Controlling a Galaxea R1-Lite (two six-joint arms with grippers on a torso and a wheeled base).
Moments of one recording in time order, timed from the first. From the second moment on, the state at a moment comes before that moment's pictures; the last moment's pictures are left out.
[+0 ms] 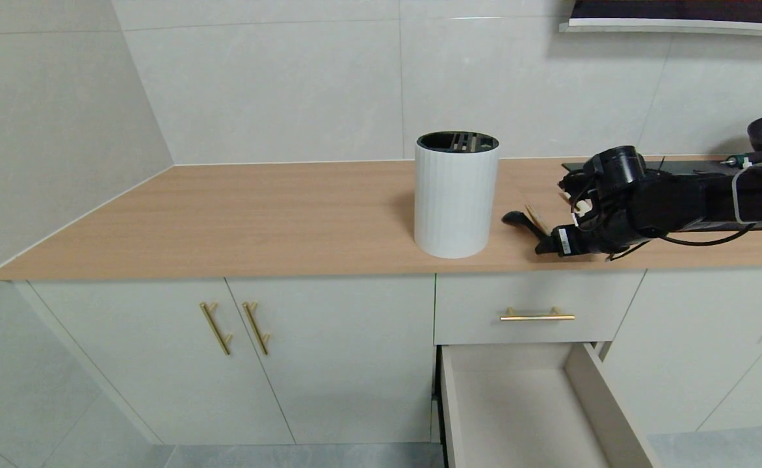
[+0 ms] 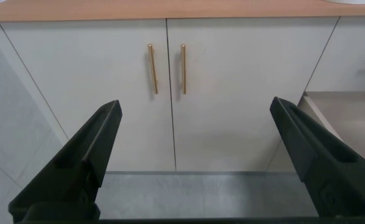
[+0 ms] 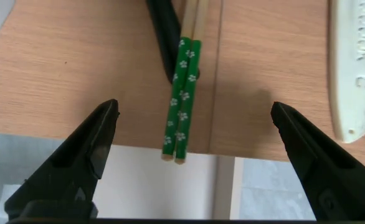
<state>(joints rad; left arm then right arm) 0.00 0.00 0.00 0.00 0.01 0.00 0.19 2.16 -1.72 0.26 -0.12 0.00</state>
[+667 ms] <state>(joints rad) 0.00 0.00 0.00 0.00 0.01 0.00 0.19 2.16 -1.72 0.26 -0.12 0.01</state>
